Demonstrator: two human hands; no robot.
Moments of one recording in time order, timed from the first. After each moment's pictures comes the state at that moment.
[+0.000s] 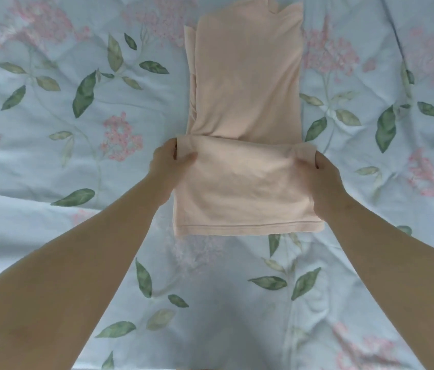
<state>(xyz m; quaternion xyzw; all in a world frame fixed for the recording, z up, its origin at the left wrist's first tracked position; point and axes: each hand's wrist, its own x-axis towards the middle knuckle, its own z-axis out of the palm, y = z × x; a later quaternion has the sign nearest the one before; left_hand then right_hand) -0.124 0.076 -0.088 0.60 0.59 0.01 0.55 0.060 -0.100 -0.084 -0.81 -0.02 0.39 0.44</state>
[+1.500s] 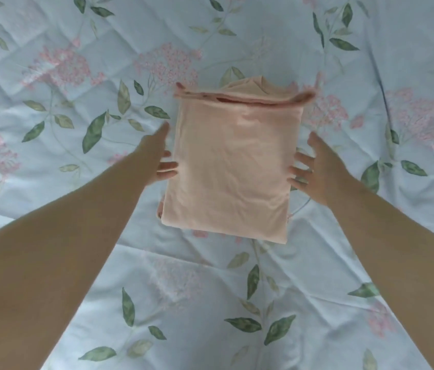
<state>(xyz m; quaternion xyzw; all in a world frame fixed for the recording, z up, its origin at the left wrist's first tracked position) -0.058 0.149 -0.026 0.36 0.69 0.04 0.62 0.153 -0.027 -0.040 -0.68 0.12 0.52 0.51</state>
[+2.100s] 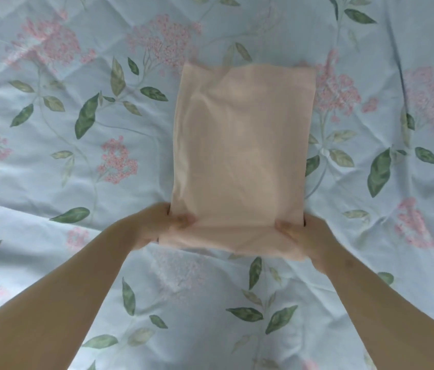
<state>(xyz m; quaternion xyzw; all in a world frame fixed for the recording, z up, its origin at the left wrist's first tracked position) -0.141 0.065 -0.071 0.46 0.56 -0.24 0.65 0.083 -0.123 -0.079 -0.79 0.00 0.55 0.27</state>
